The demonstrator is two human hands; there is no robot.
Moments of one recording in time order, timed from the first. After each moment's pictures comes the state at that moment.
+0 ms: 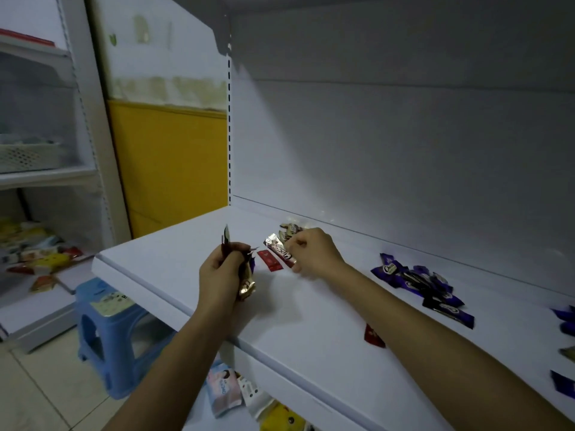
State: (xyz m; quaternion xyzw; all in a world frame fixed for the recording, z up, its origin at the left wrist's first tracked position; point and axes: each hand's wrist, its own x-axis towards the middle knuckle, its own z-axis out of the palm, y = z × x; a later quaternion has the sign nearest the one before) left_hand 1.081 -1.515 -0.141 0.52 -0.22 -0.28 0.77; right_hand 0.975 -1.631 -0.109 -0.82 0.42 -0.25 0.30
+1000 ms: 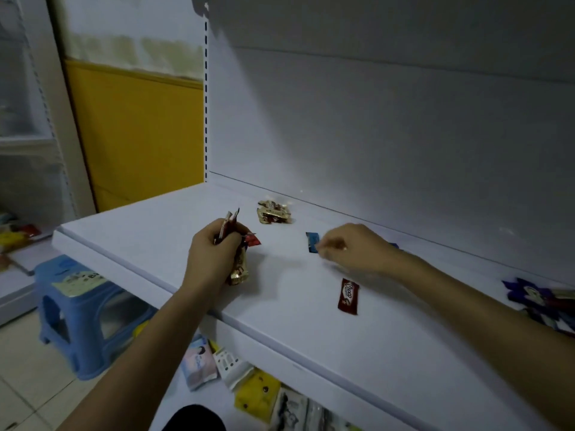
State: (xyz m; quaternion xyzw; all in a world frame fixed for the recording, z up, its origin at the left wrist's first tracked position) left_hand 1.074 -1.517 -0.148 0.58 -0.36 -0.23 0.69; right_hand 0.869 -1.650 -0.108 -0.91 0.37 -0.11 0.13
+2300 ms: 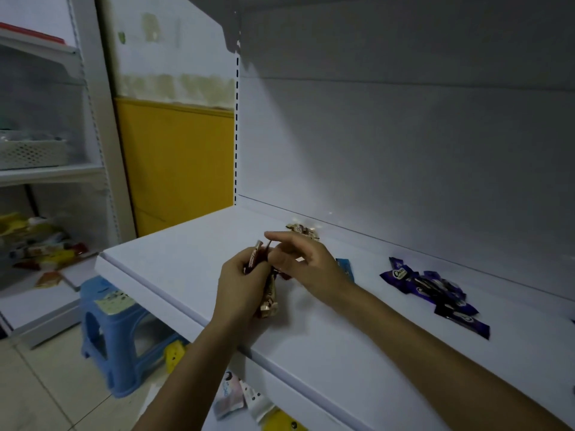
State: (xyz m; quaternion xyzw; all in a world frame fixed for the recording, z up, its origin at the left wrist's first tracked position) left_hand 1.068 -1.512 -0.141 0.57 -0.39 -0.21 0.69; right_hand 0.970 -1.605 -0.123 -0.82 0.16 -0.33 0.44
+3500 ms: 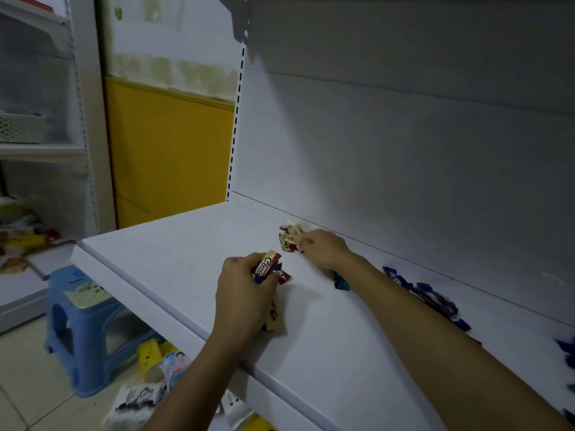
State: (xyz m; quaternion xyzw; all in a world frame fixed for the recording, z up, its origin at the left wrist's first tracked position) left_hand 1.069 -1.531 -0.158 0.70 -0.42 -0.08 0.58; right_hand 0.991 -1.719 -0.127 -0.90 0.42 -0.11 0.06
